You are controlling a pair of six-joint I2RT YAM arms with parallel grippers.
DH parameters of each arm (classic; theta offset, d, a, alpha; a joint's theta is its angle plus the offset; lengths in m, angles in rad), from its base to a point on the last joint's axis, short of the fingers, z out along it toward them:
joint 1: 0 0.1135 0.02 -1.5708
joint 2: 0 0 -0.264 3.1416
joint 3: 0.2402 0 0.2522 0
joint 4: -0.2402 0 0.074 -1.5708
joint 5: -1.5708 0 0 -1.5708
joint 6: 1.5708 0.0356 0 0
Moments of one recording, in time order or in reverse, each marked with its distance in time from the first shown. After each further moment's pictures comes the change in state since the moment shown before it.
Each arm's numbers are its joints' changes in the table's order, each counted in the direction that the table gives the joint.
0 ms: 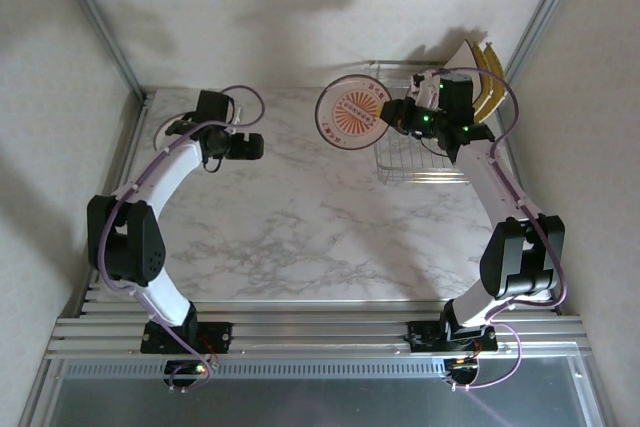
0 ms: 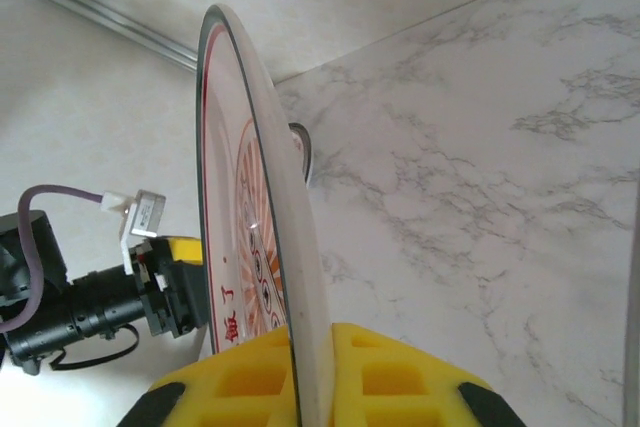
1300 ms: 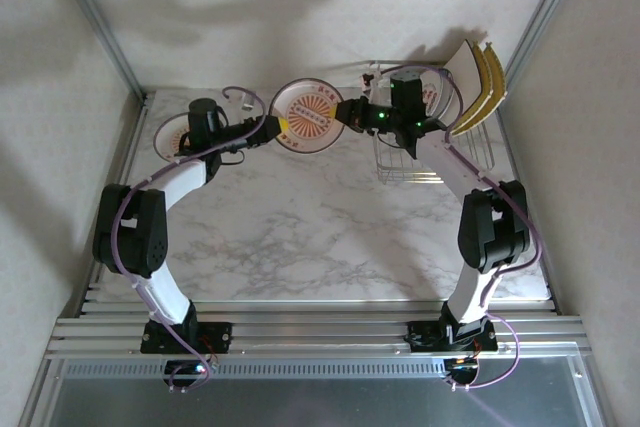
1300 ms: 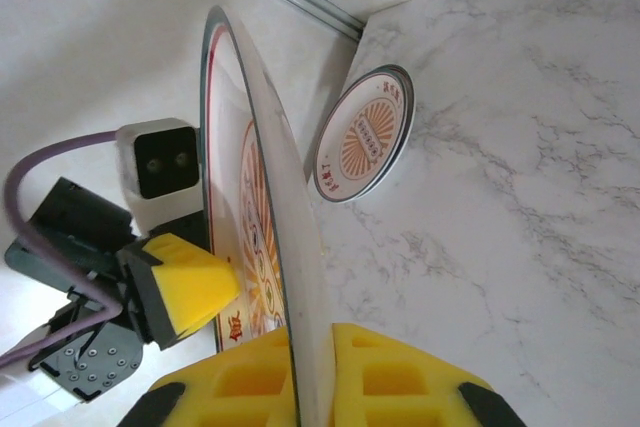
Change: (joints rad) left arm 0.035 0.064 -0.275 1.052 -0.890 -0.576; right arm 0.194 0.225 0.105 0.206 0.066 0.110
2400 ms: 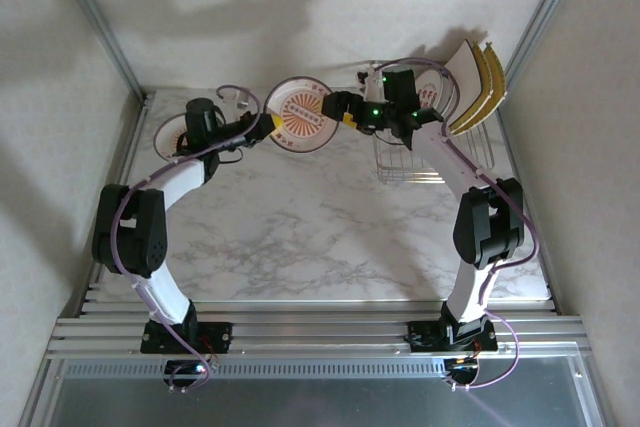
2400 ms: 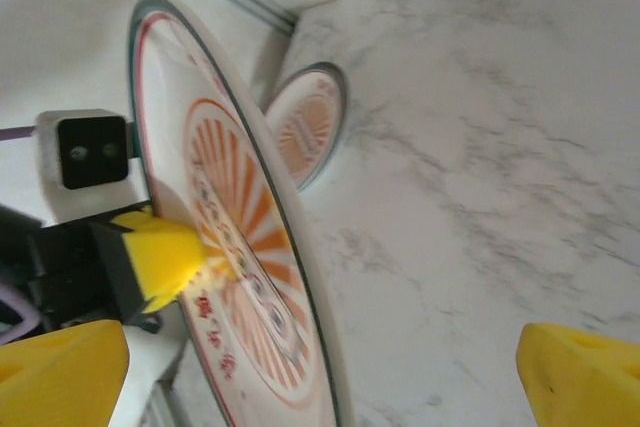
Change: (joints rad) left arm 0.027 -0.005 -0.018 0.026 0.068 -0.109; right arm 0.024 0.034 0.154 -0.286 -0.174 -0.165
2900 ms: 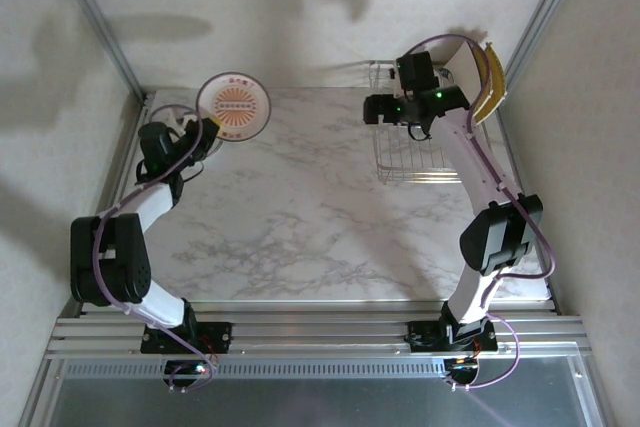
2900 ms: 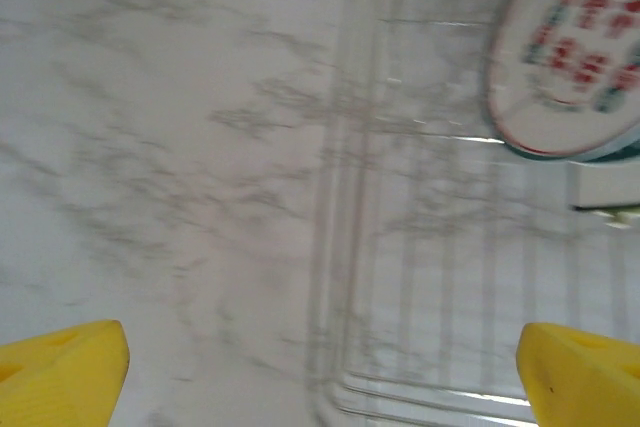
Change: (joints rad) left arm 0.245 -0.206 -0.274 0.068 0.356 -0.180; right arm -0.047 -0.057 0.214 -0.560 -0.700 -0.352
